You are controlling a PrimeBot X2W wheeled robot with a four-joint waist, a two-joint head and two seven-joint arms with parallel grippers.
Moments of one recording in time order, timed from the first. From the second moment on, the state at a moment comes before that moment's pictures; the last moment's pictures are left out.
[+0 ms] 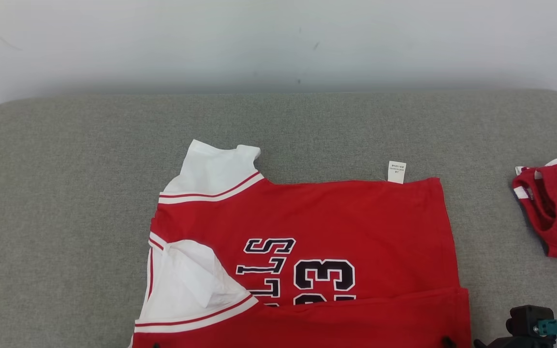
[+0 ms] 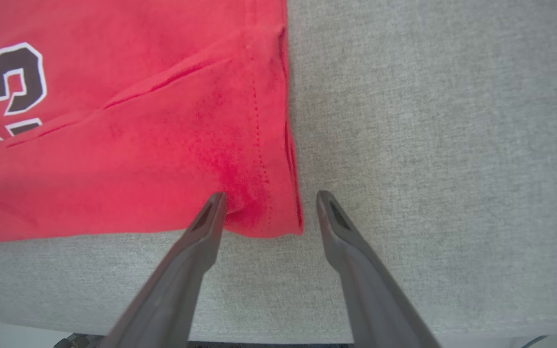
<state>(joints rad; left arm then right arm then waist) 0.04 0.39 -0.44 0.18 -0.67 0.27 -0.02 0.15 -0.05 -0.15 -0.02 0.30 0.13 0.67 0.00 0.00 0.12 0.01</state>
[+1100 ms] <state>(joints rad) -0.31 0.39 -0.44 0.25 -0.59 0.16 -0.14 -0.10 -0.05 -0.06 0.01 0.21 0.13 0.23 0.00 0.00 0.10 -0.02</state>
